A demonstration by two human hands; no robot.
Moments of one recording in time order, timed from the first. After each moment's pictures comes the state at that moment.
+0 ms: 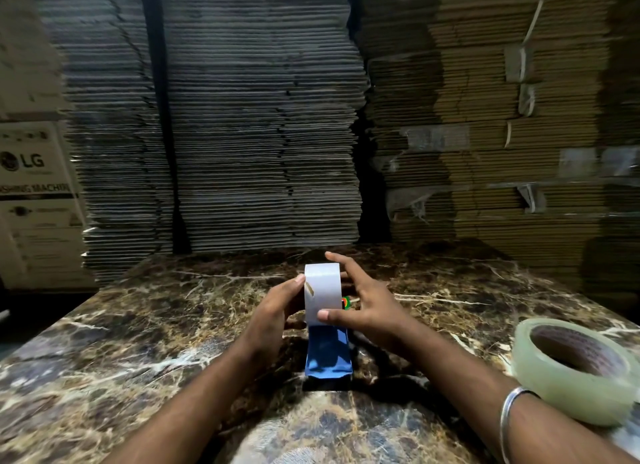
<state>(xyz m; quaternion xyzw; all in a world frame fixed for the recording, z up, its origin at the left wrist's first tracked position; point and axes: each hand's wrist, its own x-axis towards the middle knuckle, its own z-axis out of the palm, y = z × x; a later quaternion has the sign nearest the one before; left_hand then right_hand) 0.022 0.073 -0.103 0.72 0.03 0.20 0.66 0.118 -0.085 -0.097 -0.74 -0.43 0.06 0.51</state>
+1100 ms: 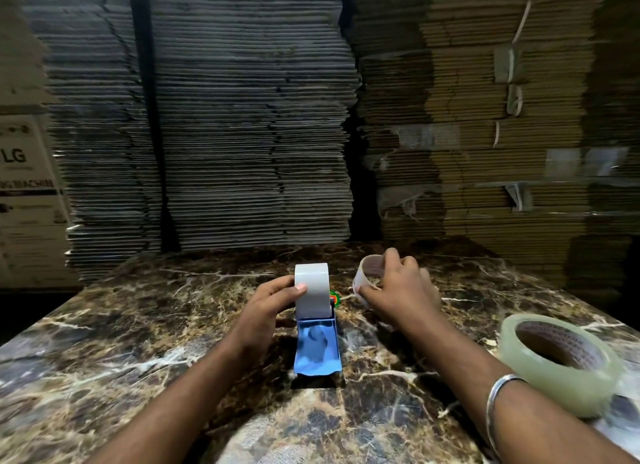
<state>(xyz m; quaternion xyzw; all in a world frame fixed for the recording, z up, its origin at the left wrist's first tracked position) 0.028 0.078 -0.106 0.73 0.03 0.18 0.66 0.151 -0.107 -0.095 -0.95 -0.16 -0.16 0.23</state>
